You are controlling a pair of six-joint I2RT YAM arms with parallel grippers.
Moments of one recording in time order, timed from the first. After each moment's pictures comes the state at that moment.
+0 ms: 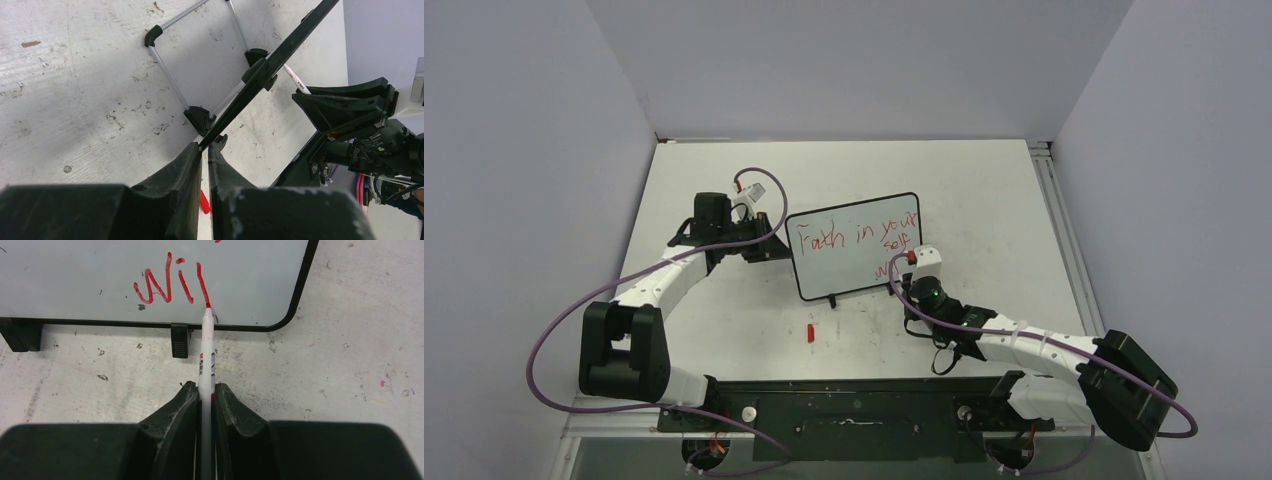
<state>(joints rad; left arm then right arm) -0.13 1.42 0.87 -0.24 0.70 -0.35 0.83 1.16 0.42 0.07 0.41 0.38</state>
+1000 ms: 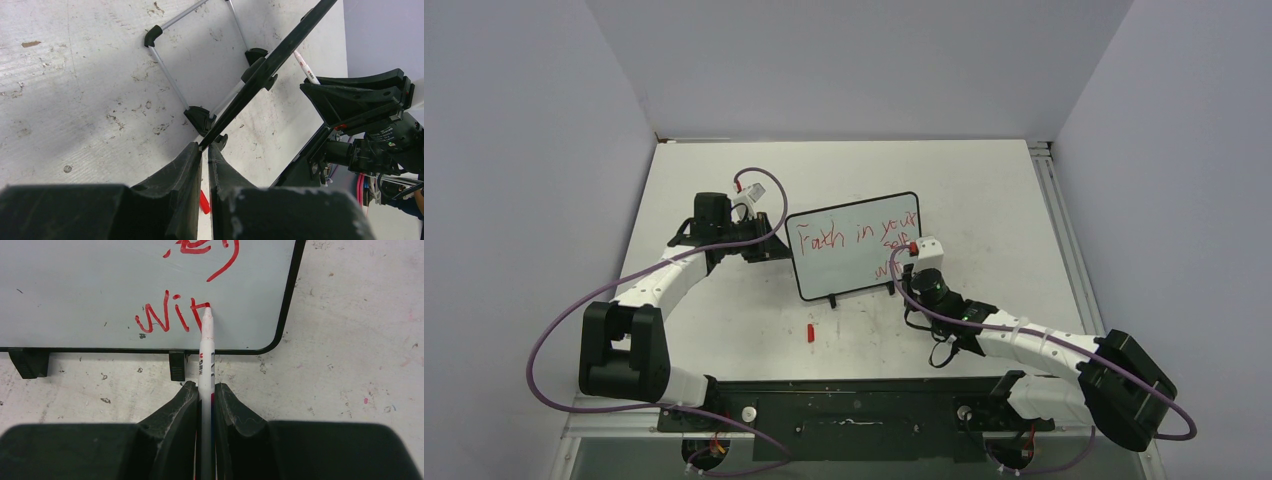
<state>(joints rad) -0.13 1.42 0.87 -0.24 0.70 -0.35 0.80 1.17 0.46 0.09 0.43 0.35</state>
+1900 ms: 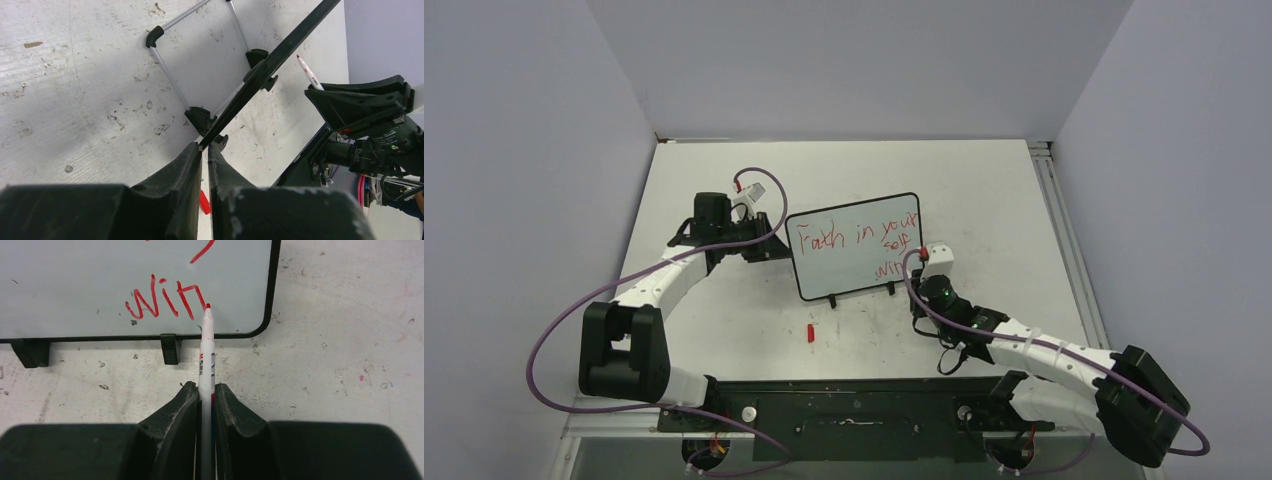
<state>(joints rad) -0.13 1.42 0.87 -0.24 0.70 -0.35 0.80 1.09 0.41 0.04 0.43 0.41</state>
